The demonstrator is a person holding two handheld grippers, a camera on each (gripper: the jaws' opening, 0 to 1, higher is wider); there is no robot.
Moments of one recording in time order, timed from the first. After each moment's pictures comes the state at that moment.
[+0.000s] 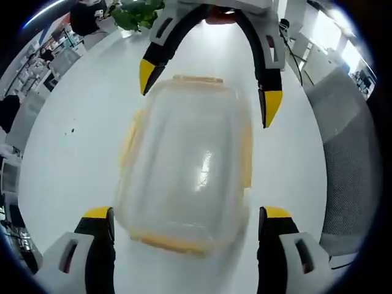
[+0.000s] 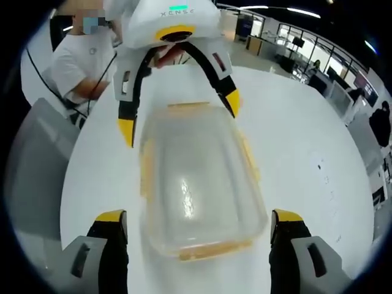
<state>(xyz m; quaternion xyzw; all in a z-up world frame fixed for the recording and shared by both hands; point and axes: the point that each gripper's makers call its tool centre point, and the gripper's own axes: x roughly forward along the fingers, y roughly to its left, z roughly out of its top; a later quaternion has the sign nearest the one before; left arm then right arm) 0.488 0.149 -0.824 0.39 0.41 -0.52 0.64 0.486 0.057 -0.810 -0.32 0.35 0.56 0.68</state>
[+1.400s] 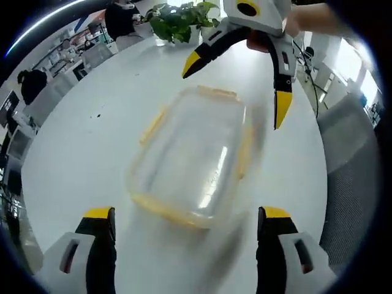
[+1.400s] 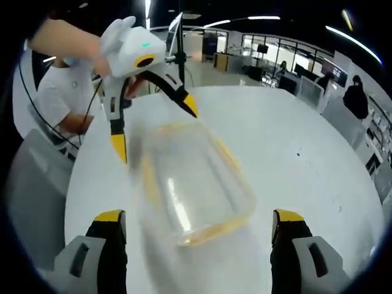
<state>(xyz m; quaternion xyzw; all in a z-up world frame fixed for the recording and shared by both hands) 0.483 0.170 -0.808 0.30 0.39 -0.46 0.74 0.481 0.041 -0.787 -0.23 0.31 0.51 0.77</state>
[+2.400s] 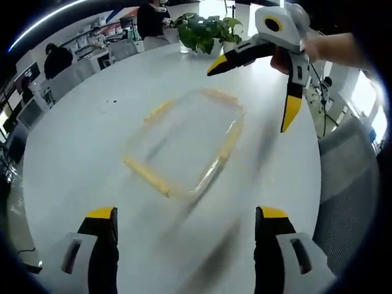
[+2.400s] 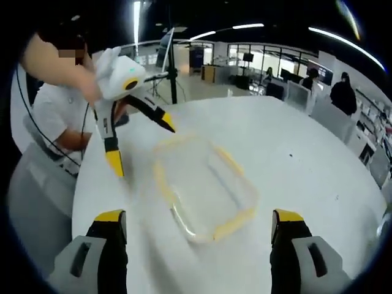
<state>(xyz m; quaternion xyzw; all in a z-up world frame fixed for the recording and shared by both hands) 0.452 0.184 -0.810 0.22 0.39 -0.42 0.79 0.463 0.041 -0.773 -0.18 0.29 0.48 0.81</state>
